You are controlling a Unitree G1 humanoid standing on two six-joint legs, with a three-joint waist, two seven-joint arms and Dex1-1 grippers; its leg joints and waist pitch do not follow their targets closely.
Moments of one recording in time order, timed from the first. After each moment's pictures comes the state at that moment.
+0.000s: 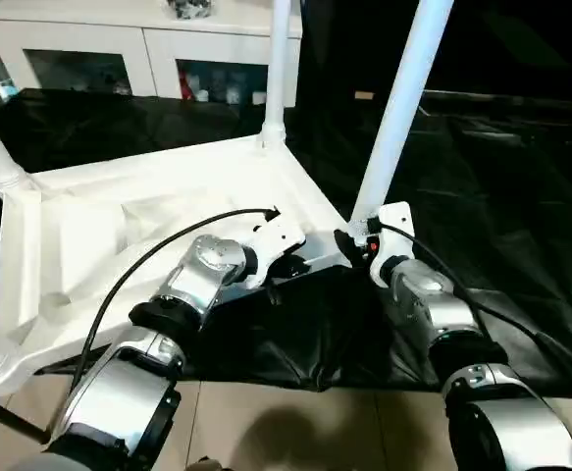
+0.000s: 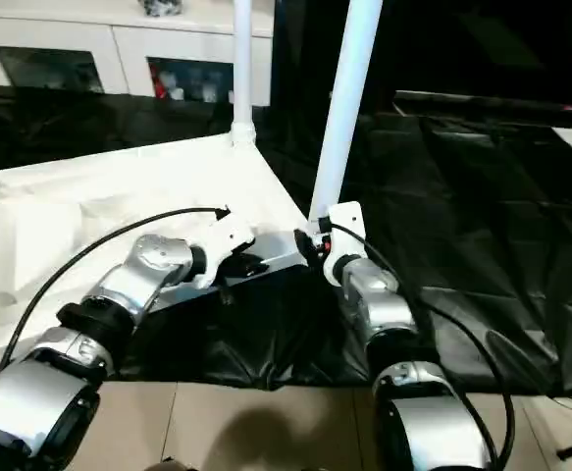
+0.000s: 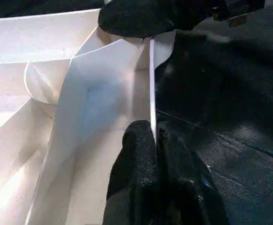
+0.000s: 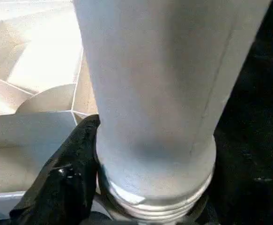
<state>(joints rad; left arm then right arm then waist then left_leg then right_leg) -0.80 0.14 -0.25 0.91 0.18 0.07 -0.84 -0.67 -0.07 -0.08 0.95 0.06 -0.01 0.32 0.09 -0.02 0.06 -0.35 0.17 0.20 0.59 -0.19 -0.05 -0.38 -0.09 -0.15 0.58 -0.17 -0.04</state>
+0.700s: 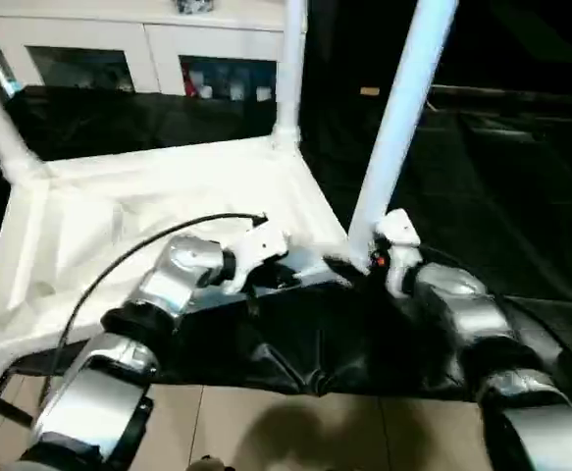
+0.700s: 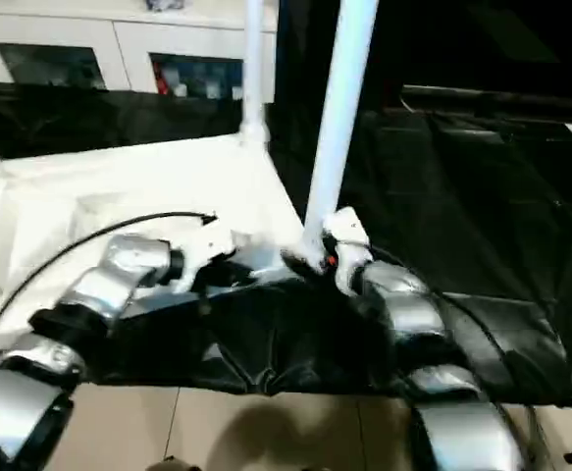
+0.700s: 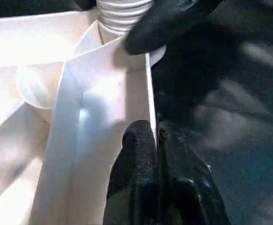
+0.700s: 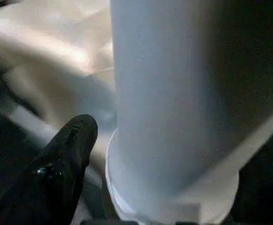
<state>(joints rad) -0.74 0.27 -0.27 0.84 0.13 -0.05 -1.15 -0.60 -0.25 0.04 0.86 0.05 -0.09 0.93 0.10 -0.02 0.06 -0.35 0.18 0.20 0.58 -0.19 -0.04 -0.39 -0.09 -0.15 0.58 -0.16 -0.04</state>
